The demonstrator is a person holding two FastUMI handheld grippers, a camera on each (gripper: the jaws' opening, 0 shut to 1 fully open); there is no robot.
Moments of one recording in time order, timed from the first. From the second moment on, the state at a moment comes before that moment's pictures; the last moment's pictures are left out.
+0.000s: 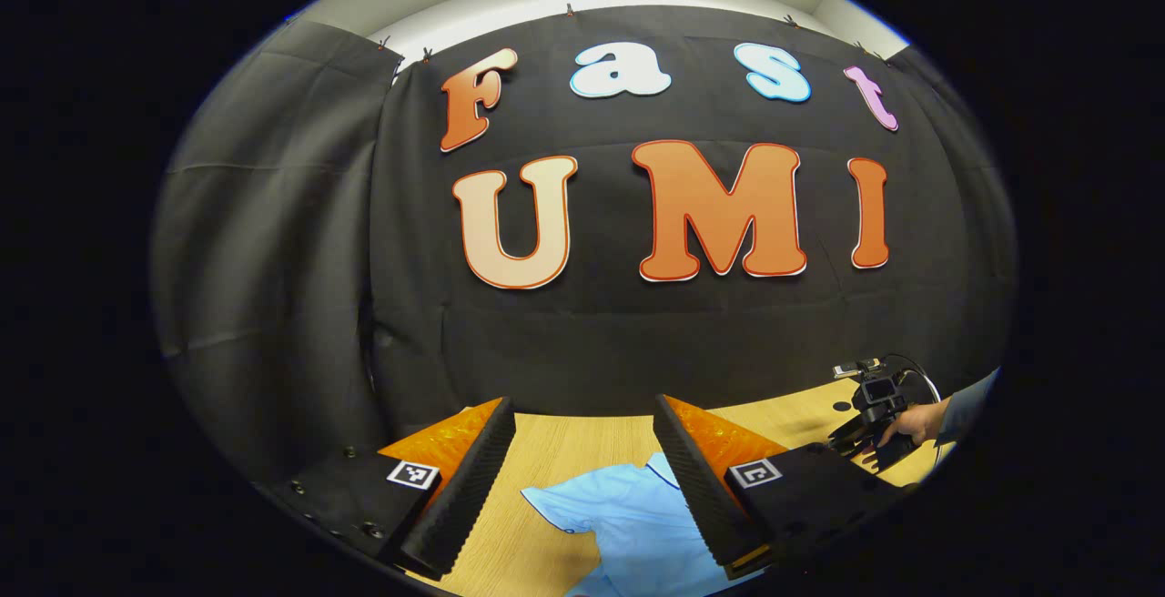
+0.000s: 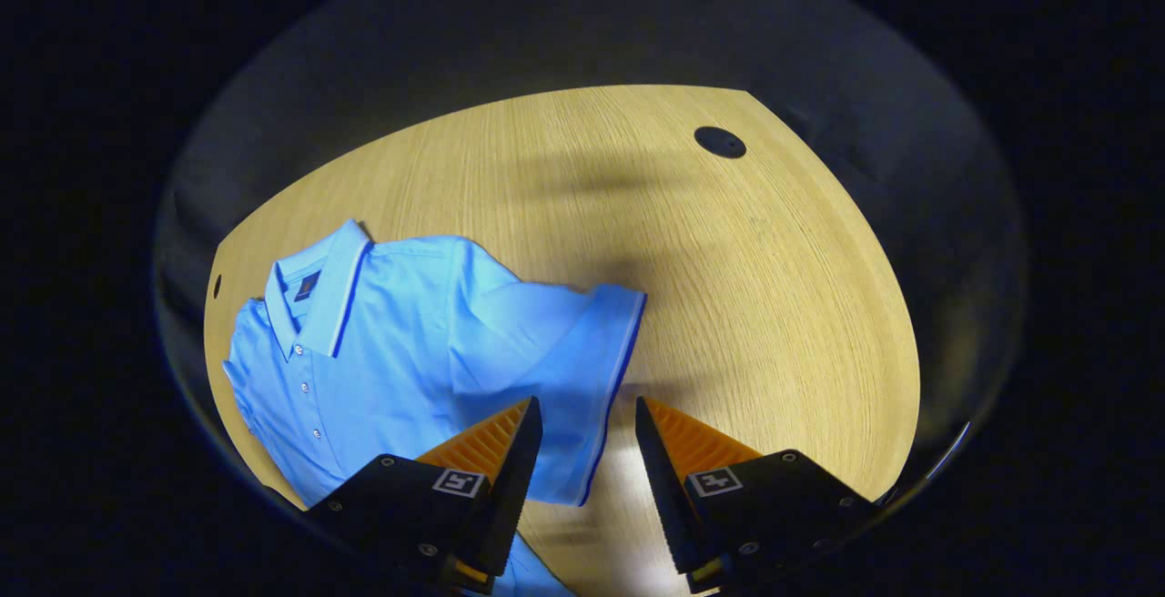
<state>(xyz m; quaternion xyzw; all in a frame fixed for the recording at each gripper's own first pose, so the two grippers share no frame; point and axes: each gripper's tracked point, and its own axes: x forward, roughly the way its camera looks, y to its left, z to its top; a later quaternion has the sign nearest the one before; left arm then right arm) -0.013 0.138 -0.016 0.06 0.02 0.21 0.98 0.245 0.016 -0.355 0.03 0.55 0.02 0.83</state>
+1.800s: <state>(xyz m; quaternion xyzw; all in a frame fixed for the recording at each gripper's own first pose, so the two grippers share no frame) 0.007 0.283 -0.116 -0.10 0.13 0.19 0.97 0.195 0.206 -0.270 0.15 0.53 0.19 0.81</state>
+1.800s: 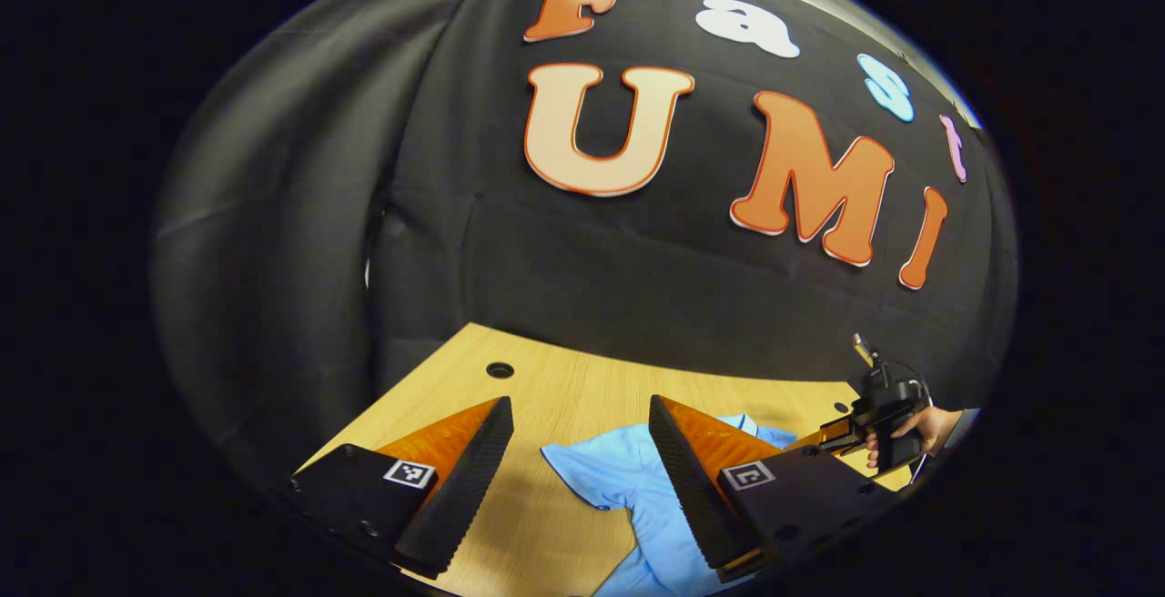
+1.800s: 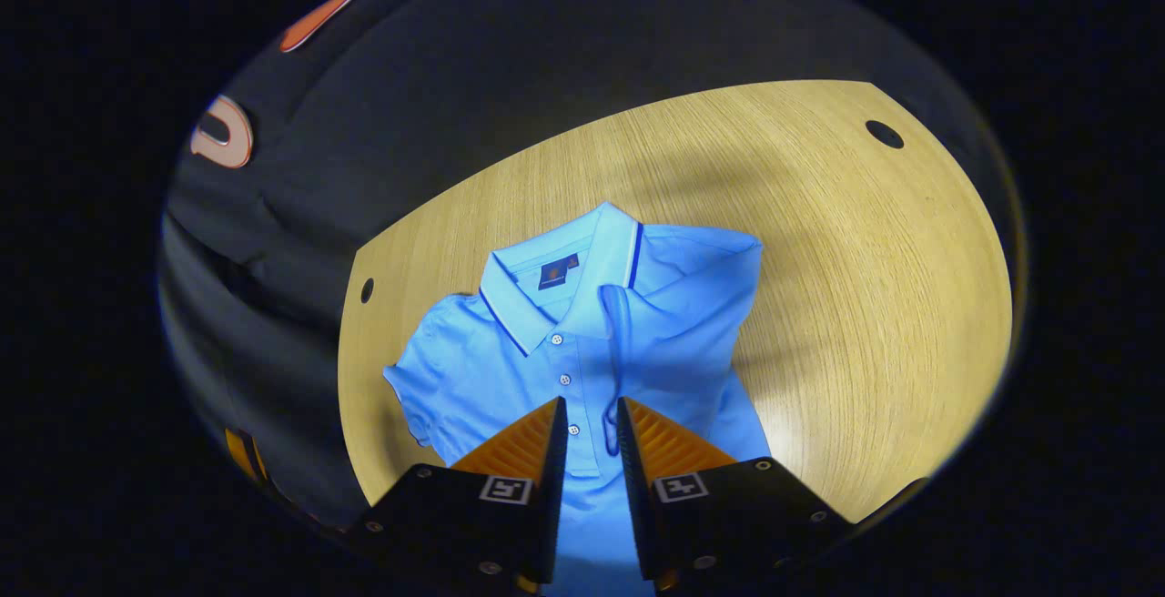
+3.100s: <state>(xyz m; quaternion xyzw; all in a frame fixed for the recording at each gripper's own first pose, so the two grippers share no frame) 0.112 0.301 -0.358 -0.16 0.52 0.21 0.81 0.189 0.059 -0.188 0.09 0.35 0.14 0.92</state>
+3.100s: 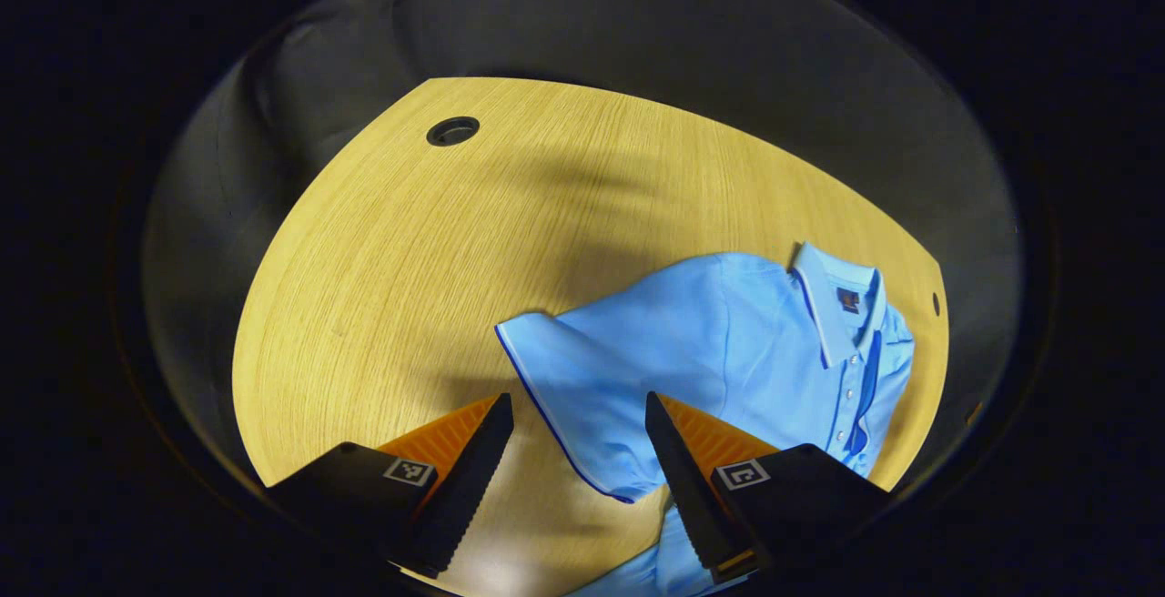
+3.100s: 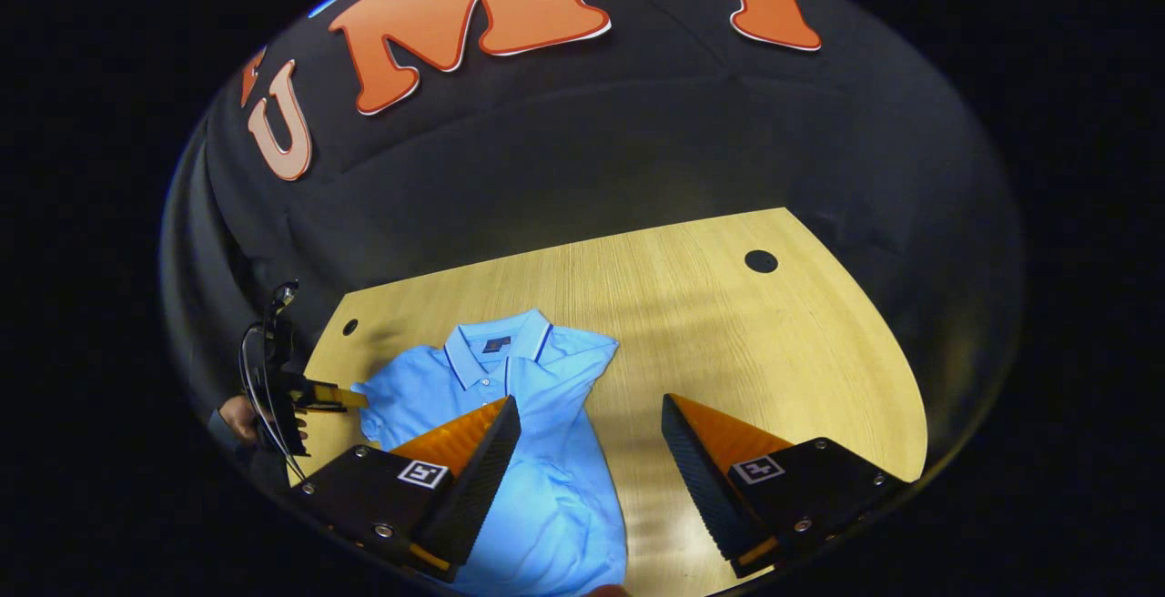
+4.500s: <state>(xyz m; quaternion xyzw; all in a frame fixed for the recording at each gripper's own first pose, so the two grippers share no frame) 0.192 0.198 -0.301 -0.07 0.45 0.05 0.89 0.125 -0.014 -0.201 0.10 0.34 0.06 0.93</state>
